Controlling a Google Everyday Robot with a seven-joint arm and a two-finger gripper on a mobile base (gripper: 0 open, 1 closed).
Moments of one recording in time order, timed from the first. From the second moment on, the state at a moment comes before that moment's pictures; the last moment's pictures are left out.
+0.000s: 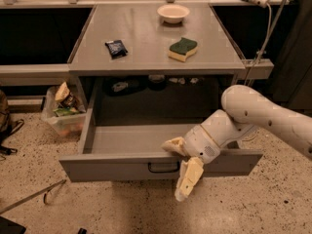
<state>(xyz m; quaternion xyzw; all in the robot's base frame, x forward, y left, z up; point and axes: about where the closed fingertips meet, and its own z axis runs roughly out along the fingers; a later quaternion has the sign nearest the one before) 0.410 -0.041 0.704 -0.60 0.65 0.44 0.14</state>
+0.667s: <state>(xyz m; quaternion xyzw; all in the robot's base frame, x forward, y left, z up) 0.364 -0.039 0.720 -0.58 0.64 0.47 0.15</state>
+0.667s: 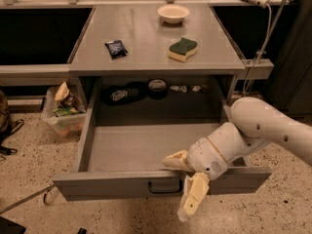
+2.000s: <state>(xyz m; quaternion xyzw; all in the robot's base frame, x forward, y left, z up) 0.332 -0.034 0.719 -0.57 0.64 0.49 0.14</state>
